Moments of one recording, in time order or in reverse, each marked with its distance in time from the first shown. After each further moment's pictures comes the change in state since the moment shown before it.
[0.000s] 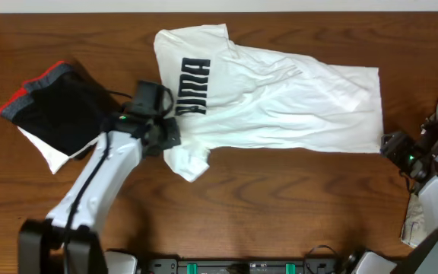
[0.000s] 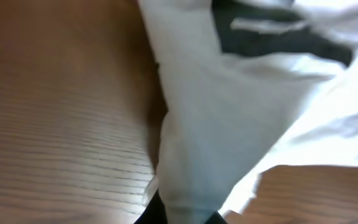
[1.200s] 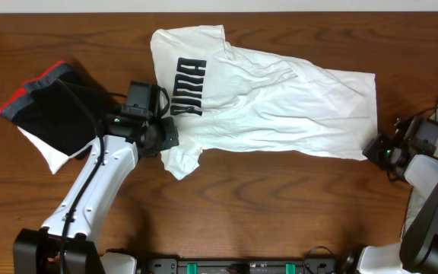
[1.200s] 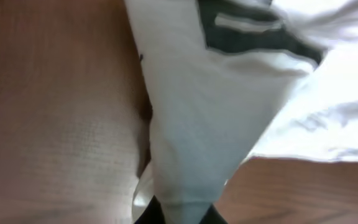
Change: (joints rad) left arm 0.006 -0.027 0.002 -0.054 0.019 0.000; right arm 0.138 0.218 0.035 -0.026 0.126 0.054
